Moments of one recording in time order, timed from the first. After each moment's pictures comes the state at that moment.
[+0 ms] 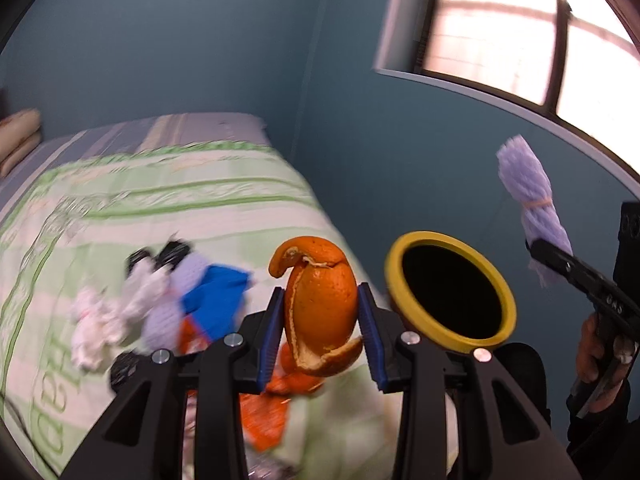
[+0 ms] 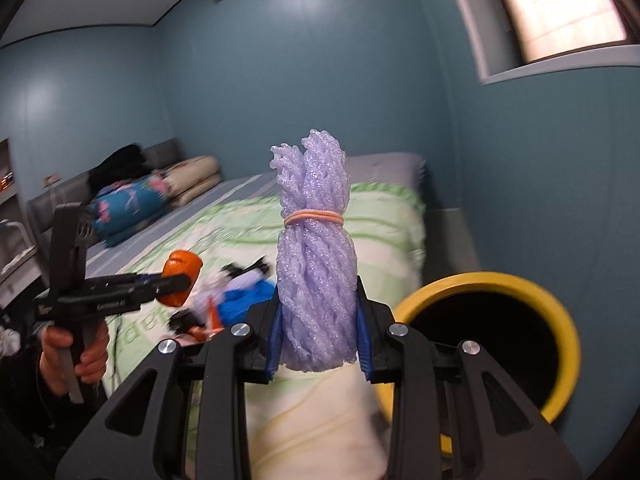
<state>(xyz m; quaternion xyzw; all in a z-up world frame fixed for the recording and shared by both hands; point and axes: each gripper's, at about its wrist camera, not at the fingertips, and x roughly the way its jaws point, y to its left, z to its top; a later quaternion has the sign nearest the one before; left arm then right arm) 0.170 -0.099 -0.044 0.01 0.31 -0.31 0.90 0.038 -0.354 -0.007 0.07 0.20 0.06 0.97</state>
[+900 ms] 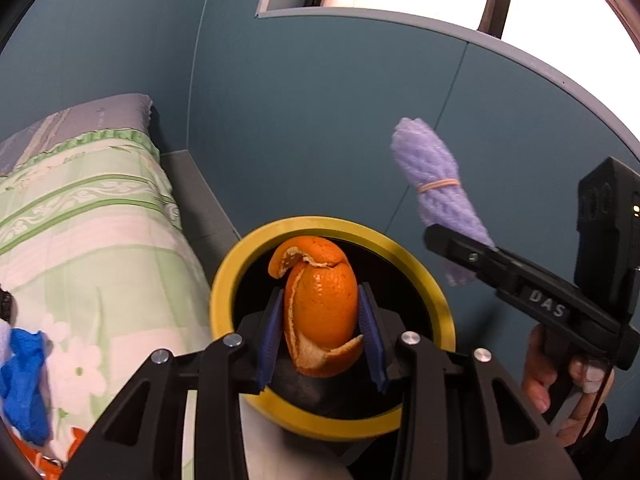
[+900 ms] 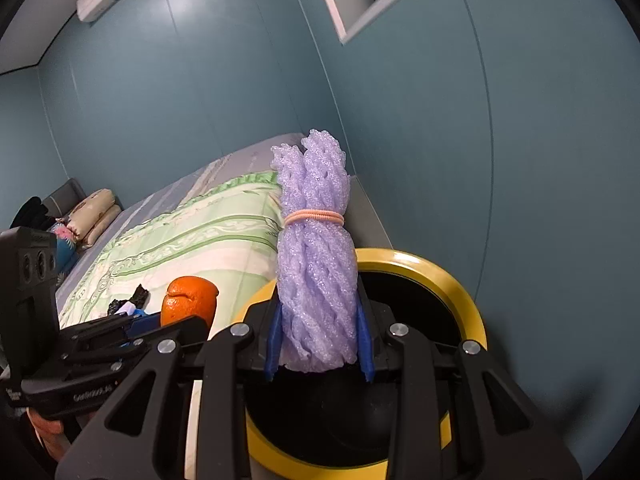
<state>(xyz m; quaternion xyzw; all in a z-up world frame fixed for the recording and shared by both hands) 0.204 -0.304 -0.086 0.04 0.35 -0.44 0.82 0.077 -0.473 -0.056 0.16 0.26 -0.11 0.95</state>
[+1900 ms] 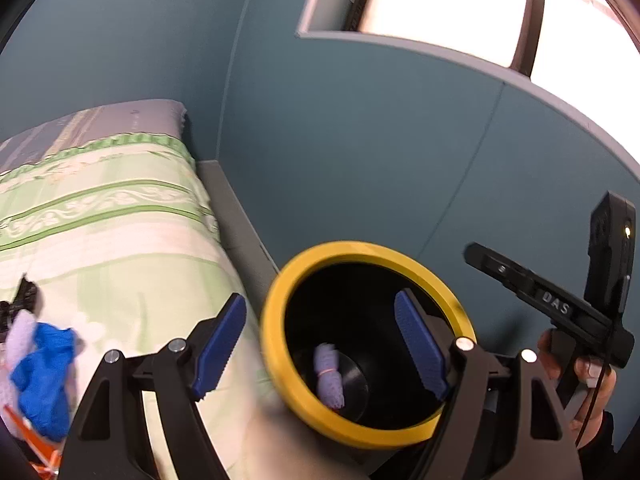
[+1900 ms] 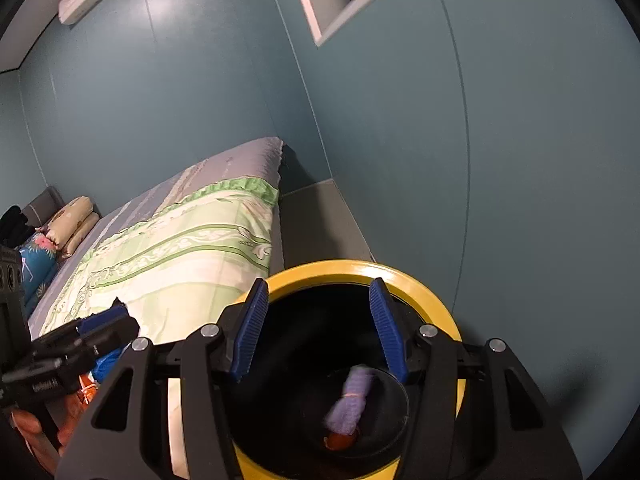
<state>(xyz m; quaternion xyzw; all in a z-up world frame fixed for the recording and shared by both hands) 0.222 -0.262 -0.075 0.00 0.33 -0.40 0.86 0.094 -0.474 -0.041 0.15 0.25 -0.16 0.94</state>
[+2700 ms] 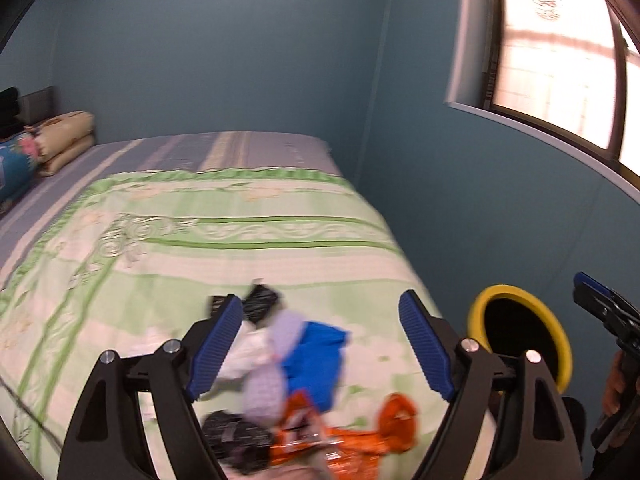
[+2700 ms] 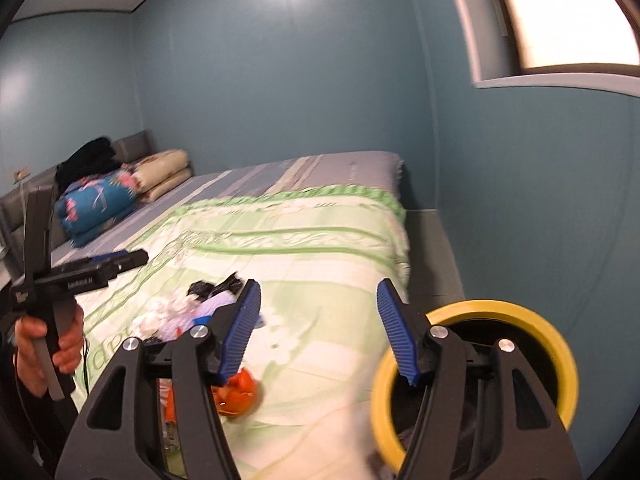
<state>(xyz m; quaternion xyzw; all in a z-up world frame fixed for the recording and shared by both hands) 0.248 -0.022 -0.027 -0.01 0.29 -0.19 0.94 0.131 -0.294 -0.005 0.04 0.23 0.02 0.97</state>
